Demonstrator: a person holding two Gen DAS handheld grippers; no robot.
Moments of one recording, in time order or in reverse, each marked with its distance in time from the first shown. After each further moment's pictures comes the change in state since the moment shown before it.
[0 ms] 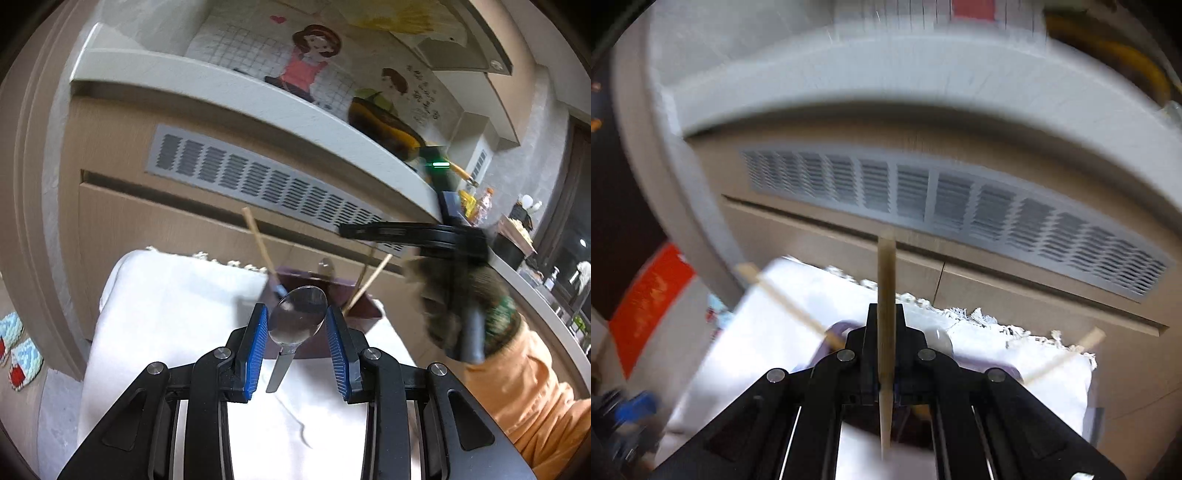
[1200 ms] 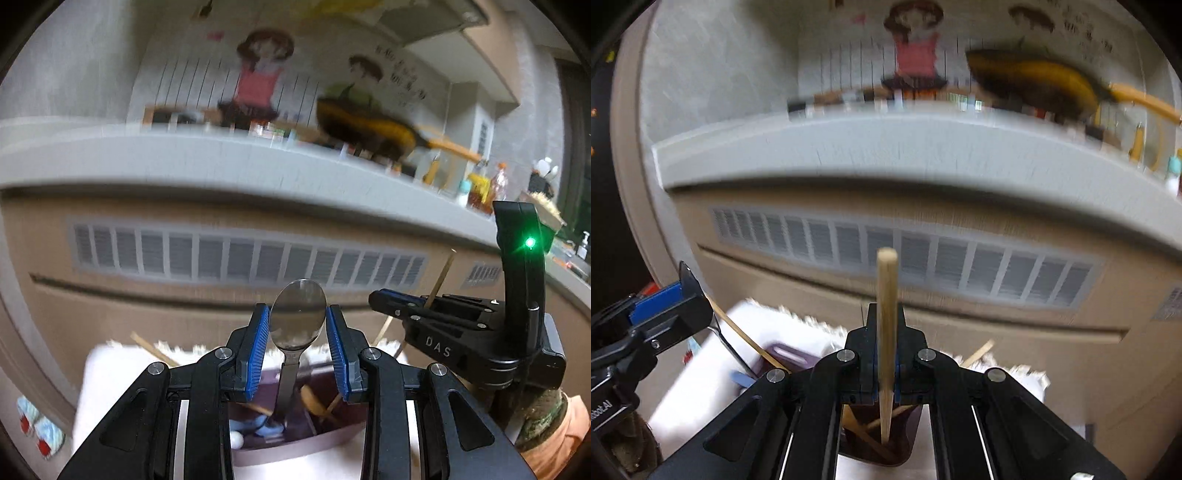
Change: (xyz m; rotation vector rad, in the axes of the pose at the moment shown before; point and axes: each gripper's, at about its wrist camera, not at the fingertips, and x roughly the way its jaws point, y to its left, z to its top) left arm 0.139 -0.081 0.075 0.187 -0.033 0.113; right arm -0.024 -0.083 -0.020 0.060 -0.148 -0.106
